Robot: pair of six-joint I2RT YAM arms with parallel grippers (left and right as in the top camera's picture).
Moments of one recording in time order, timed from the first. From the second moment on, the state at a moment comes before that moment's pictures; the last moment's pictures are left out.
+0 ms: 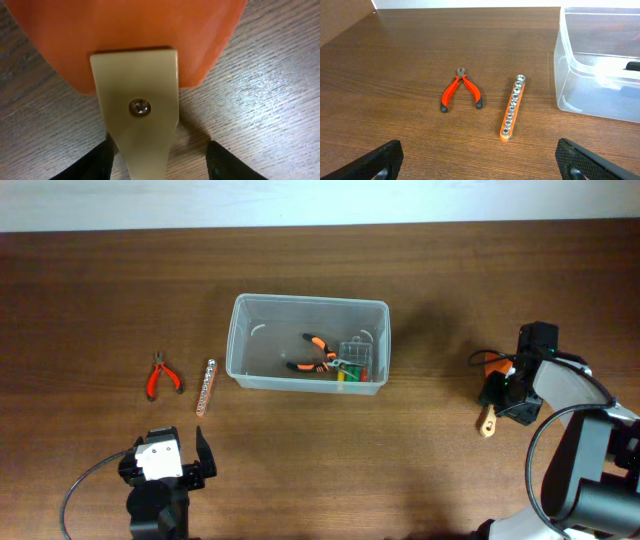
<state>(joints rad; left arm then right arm) 0.05 0.01 0.15 -0.53 -0.16 0.01 -0.29 1.76 0.97 -0.69 0.04 0.21</state>
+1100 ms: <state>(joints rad) 0.05 0.01 0.15 -0.52 -0.16 0.01 -0.27 1.77 1.31 -0.93 0.04 0.14</state>
